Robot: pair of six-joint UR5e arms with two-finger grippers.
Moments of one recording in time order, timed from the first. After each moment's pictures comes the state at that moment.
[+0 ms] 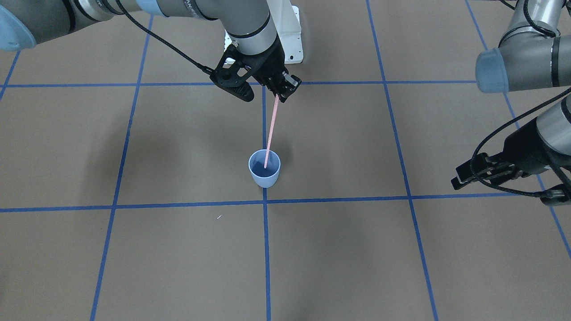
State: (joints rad) left arm -1.21 -2.13 -1.57 -1.59 -2.40 -0.75; right arm 0.63 -0.65 1.69 -1.68 2.14 1.90
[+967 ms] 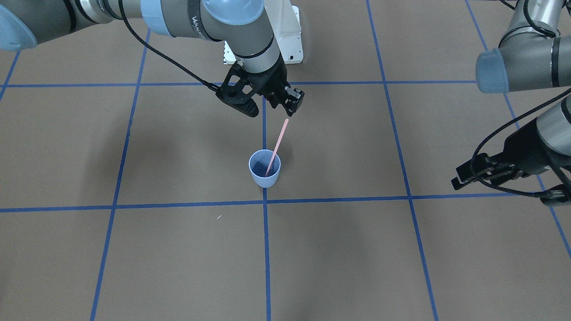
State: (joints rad) left arm -1.21 -2.13 -1.57 -1.59 -2.40 -0.75; right arm 0.63 -0.65 1.63 -1.61 2.14 1.87
